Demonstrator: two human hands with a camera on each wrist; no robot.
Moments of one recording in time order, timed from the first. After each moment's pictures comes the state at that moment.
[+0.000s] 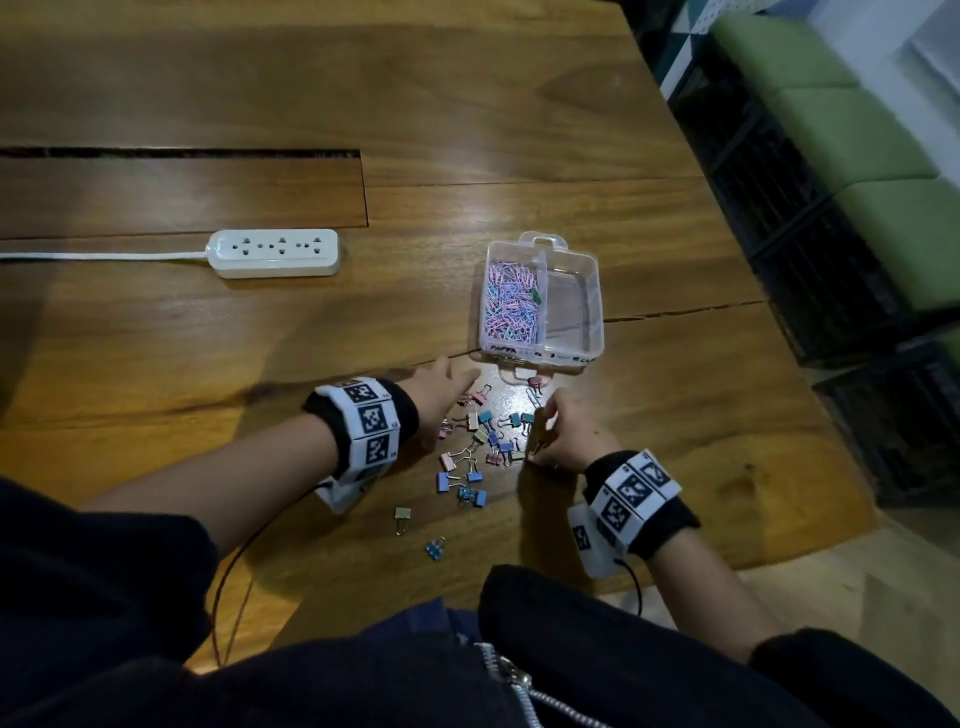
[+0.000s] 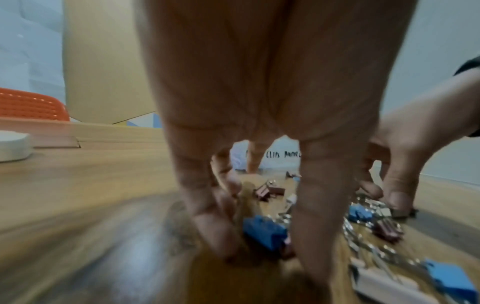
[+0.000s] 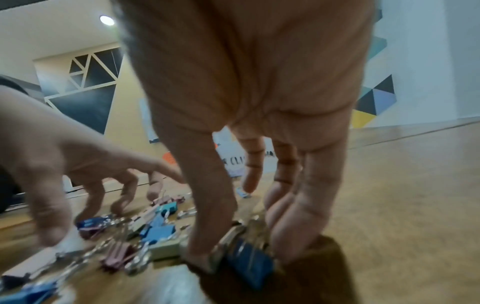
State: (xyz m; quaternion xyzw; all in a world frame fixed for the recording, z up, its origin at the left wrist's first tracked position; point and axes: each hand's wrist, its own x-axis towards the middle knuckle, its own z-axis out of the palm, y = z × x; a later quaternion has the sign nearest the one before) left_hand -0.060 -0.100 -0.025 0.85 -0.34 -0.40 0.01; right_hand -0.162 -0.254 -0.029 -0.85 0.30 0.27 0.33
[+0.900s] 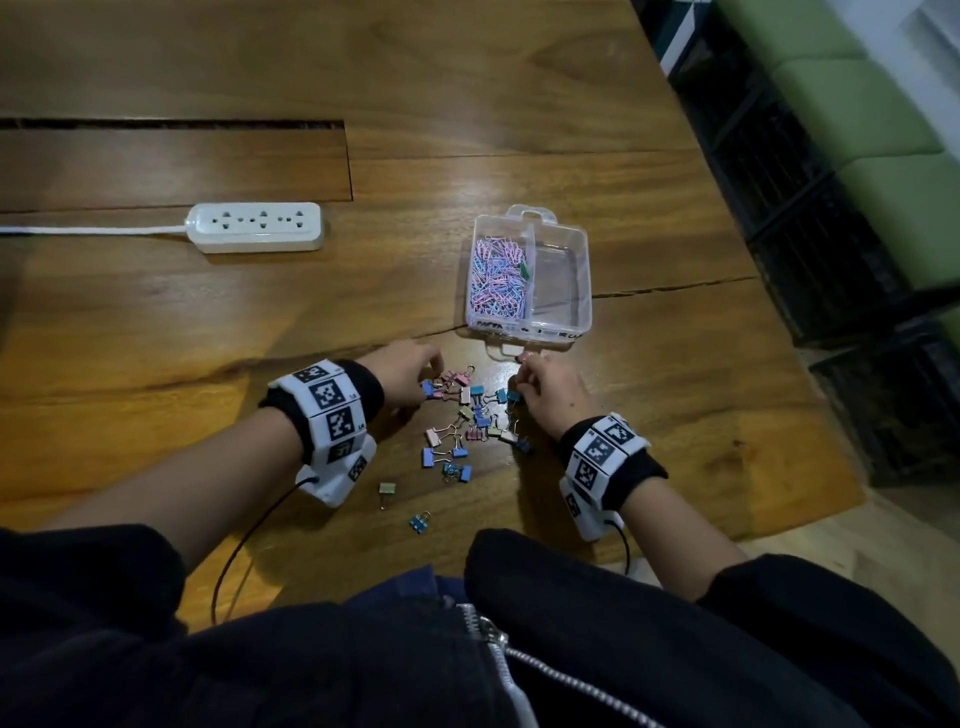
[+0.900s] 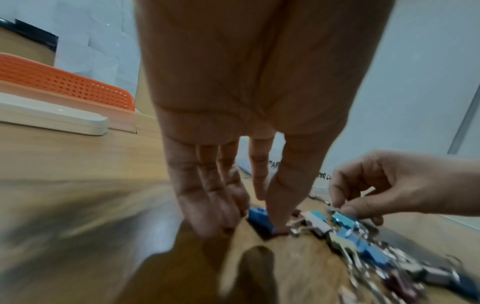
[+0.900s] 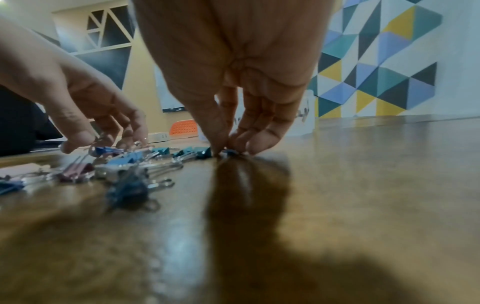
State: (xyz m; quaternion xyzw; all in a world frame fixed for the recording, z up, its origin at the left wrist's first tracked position) left_hand -0.056 -0.091 -0.023 0.88 -0.30 -0.36 0.11; right_hand -0.156 -0.263 -0.046 -0.95 0.18 0.09 0.25
